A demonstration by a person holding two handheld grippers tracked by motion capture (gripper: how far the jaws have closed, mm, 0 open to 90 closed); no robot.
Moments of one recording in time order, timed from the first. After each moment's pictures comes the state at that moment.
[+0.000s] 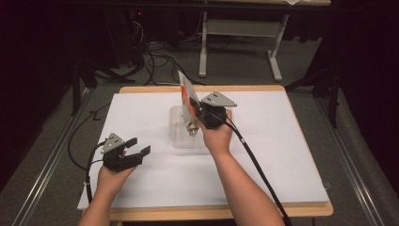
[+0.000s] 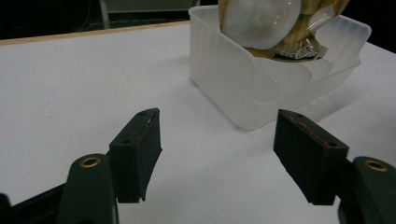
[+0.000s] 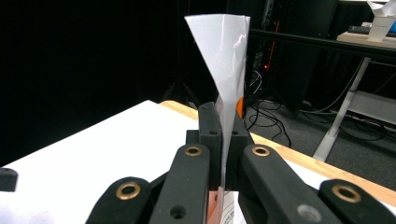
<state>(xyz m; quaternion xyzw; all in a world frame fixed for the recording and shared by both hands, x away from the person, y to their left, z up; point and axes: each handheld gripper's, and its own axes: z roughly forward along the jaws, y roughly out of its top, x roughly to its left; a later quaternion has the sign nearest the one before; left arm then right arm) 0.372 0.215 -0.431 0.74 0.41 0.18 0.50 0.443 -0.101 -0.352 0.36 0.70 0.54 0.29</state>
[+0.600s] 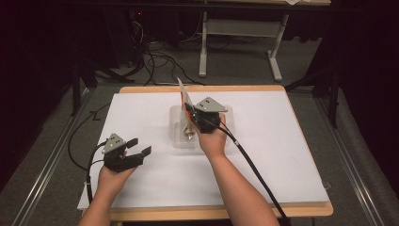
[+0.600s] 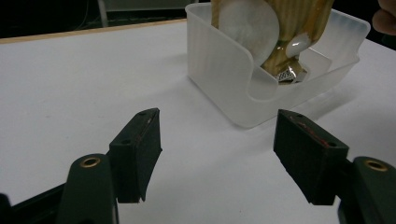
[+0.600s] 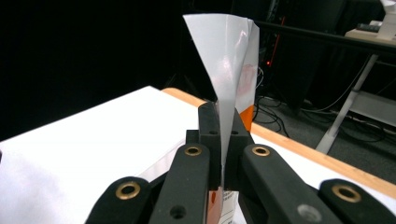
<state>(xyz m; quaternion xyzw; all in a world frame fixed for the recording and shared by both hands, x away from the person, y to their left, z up) 0.372 0.213 -0.432 0.74 0.41 0.18 0.50 0.447 -0.086 -0.378 0.35 0.71 0.53 0.30</state>
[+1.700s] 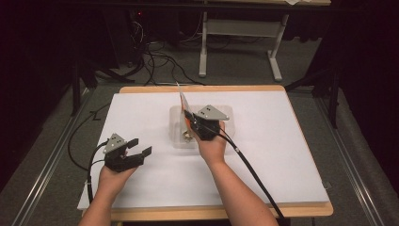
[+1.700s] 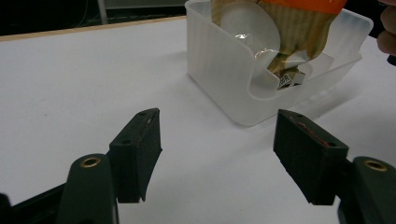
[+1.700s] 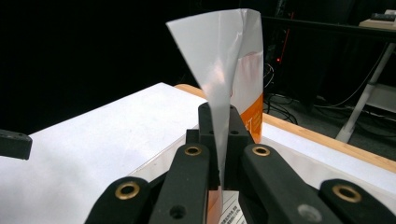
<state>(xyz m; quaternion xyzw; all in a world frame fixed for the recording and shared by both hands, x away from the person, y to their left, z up) 0.373 0.211 -0.433 0.75 0.41 0.18 0.49 0.434 -0.088 -0.395 0.35 0.71 0.54 0.28</state>
